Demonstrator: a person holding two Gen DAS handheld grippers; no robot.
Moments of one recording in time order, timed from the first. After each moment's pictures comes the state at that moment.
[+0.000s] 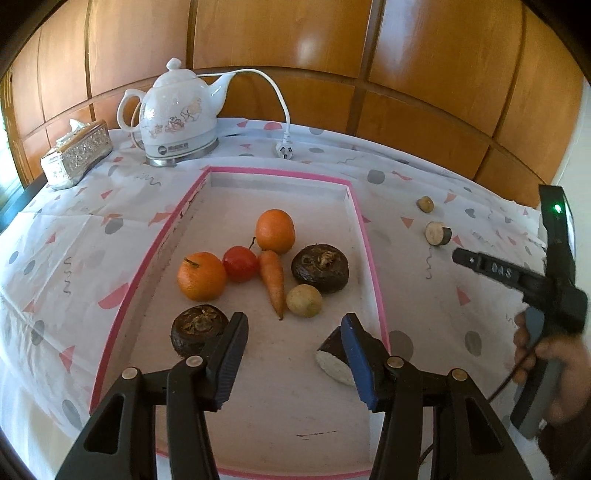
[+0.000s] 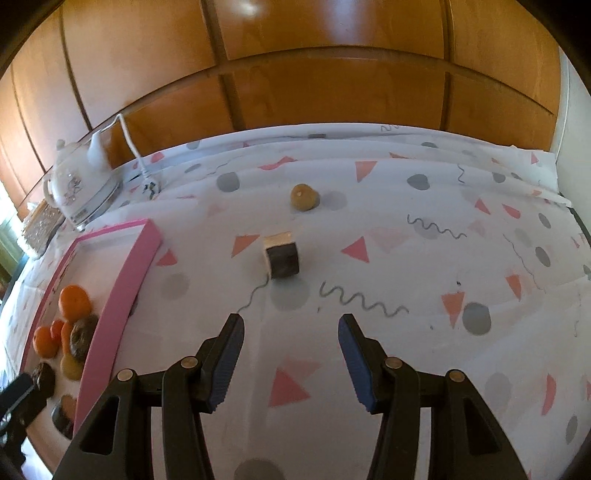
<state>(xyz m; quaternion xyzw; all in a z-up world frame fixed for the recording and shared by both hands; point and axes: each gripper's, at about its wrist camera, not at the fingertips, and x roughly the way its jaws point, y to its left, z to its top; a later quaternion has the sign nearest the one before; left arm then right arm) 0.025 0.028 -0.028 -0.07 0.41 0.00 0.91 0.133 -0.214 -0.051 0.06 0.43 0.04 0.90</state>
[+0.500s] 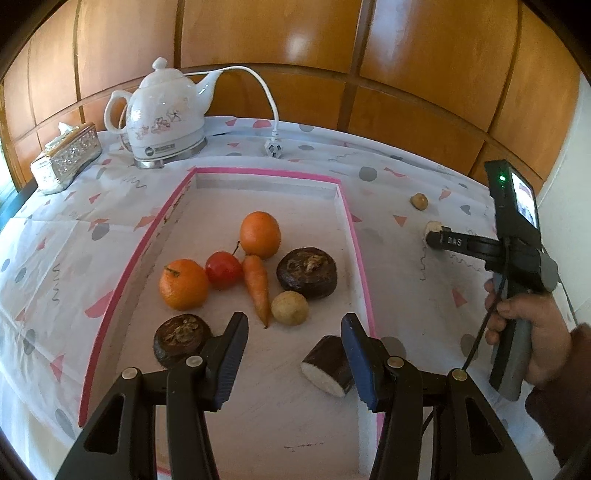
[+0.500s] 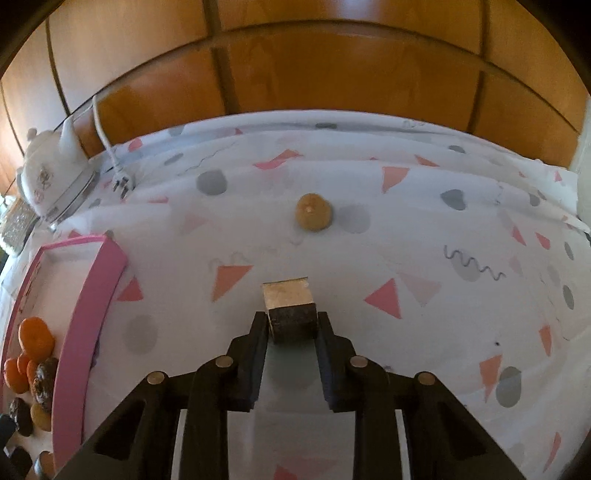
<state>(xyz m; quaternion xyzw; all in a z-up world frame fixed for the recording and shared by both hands) 0.037 0.018 -0.030 -0.06 0.41 -0.02 0.91 0.196 -0.200 -0.073 0.03 0.46 0.03 0.89</state>
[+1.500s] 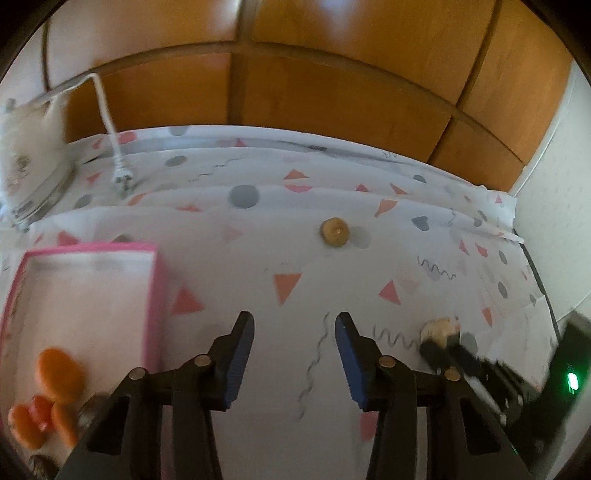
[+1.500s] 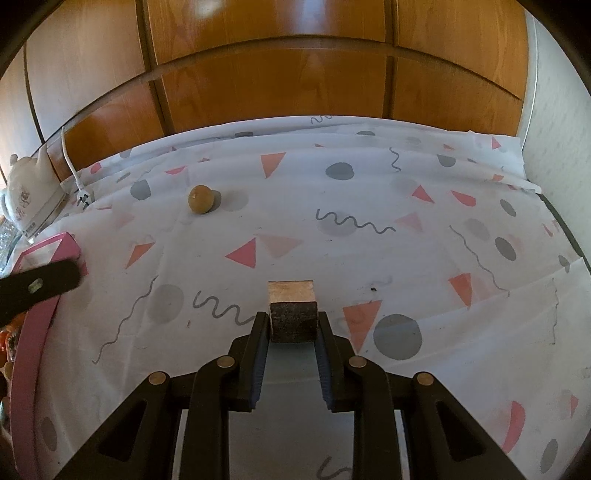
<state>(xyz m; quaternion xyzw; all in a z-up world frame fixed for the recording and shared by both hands) 0.192 -0.116 -0.035 -0.05 0.46 -0.11 0.88 0.142 -0.279 -0.073 0.05 0.43 -0.03 0.90</state>
